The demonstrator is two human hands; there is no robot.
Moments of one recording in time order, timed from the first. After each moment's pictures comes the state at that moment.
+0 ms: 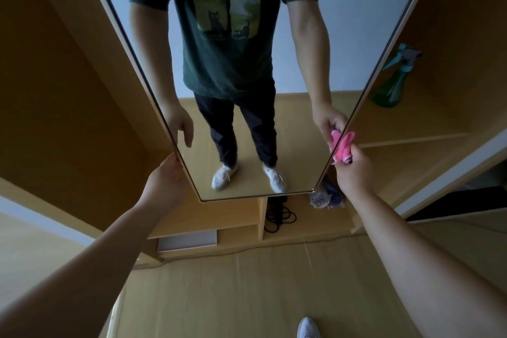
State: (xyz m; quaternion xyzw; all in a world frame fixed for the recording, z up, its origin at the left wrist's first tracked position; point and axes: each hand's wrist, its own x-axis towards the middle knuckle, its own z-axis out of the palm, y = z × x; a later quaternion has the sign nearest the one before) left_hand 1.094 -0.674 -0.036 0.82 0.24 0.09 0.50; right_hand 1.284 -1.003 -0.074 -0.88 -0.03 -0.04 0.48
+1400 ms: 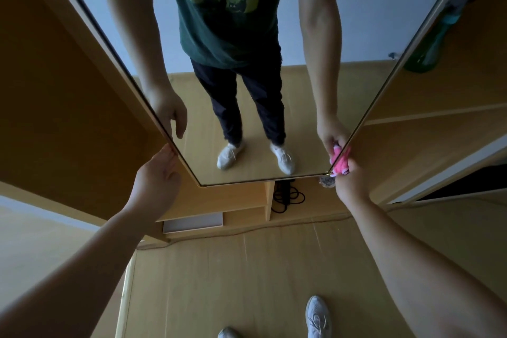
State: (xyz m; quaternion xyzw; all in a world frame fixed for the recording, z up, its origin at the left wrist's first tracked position) left_hand 1.094 -0.661 -0.088 0.85 0.27 0.10 0.45; right_hand 1.288 -1.000 -0.198 -0.87 0.03 0.09 0.48
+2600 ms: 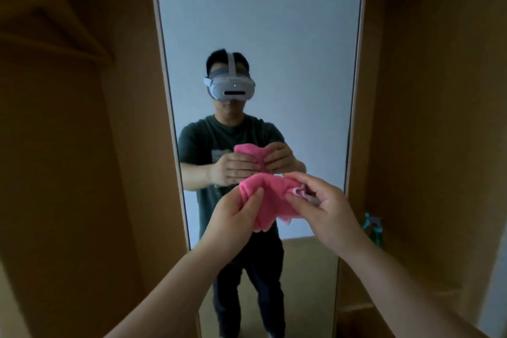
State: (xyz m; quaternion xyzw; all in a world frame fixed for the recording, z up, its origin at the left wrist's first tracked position) left_hand 1.115 -0.790 0.263 0.77 0.00 0.27 0.57; right_hand 1.199 -0.950 0.256 -0.68 -0.43 -0.09 0.59
